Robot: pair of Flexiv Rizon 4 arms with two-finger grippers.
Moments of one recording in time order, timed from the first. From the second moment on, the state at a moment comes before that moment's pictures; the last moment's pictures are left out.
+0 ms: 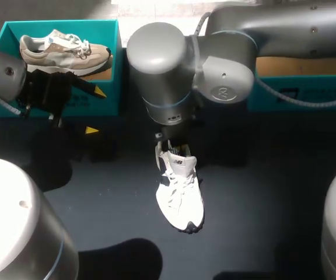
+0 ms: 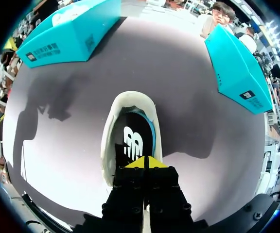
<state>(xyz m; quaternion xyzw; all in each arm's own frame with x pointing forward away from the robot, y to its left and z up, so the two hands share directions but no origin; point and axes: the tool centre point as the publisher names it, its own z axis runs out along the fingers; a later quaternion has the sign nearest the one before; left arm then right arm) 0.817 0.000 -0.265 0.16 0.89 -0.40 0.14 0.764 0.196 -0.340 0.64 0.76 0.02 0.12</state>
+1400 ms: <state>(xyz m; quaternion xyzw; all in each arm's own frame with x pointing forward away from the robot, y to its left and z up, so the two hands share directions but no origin) 0.817 0.000 -0.265 0.16 0.89 -0.40 0.14 0.775 0.206 -0.396 0.62 0.77 0.01 0.11</state>
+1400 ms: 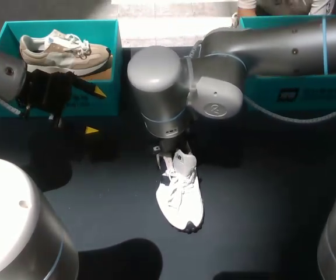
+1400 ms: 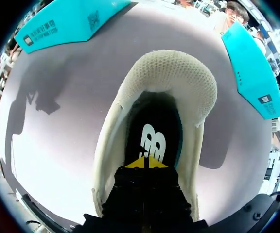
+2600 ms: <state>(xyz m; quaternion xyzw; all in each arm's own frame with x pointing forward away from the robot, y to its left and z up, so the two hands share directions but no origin) 0.817 0.000 -0.265 0.16 0.89 -0.40 0.14 0.797 0.202 -0.386 0.58 0.79 0.01 0.19</state>
